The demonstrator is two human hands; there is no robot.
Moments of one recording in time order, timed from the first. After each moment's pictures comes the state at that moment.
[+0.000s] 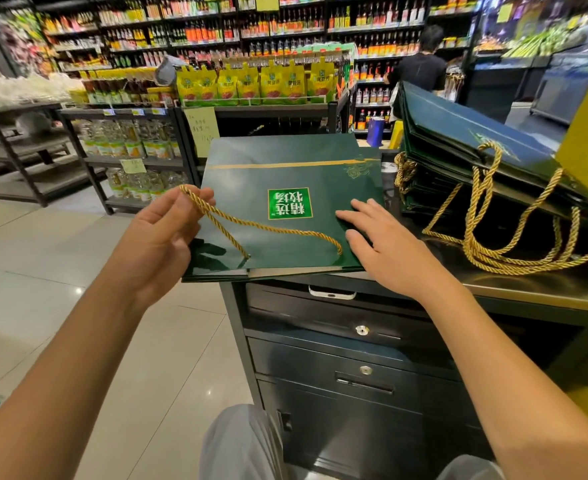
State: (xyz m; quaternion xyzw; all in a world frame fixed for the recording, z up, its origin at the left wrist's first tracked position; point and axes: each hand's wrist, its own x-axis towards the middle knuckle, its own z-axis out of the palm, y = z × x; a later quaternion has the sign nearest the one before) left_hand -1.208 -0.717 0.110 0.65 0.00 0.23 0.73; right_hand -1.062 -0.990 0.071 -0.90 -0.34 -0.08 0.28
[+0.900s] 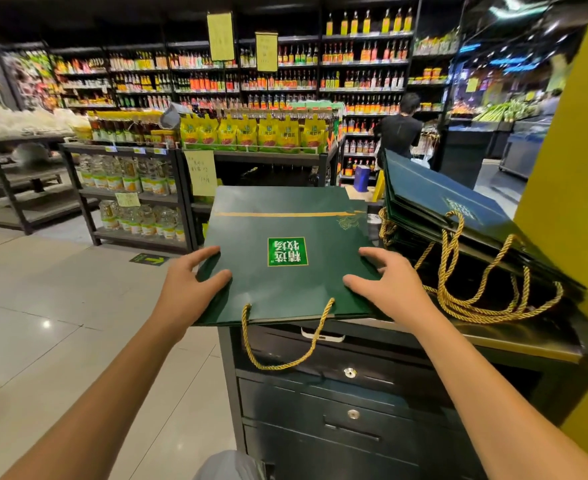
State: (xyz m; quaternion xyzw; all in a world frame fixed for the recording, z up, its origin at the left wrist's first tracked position) left_hand -1.181 -0.707 0.081 0.79 0.14 0.27 0.54; right_hand -1.072 -1.000 0.095 -0.87 -0.19 -0.07 0.44
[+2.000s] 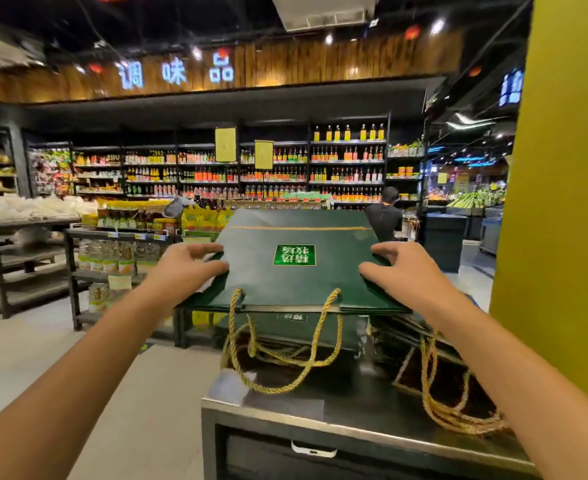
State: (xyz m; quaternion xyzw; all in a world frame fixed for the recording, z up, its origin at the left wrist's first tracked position) left_hand -1.161 -0.709 0.263 0.81 0.10 0.28 0.50; right_hand -1.079 -1.018 0.268 -0.86 -0.21 -0.17 0.43
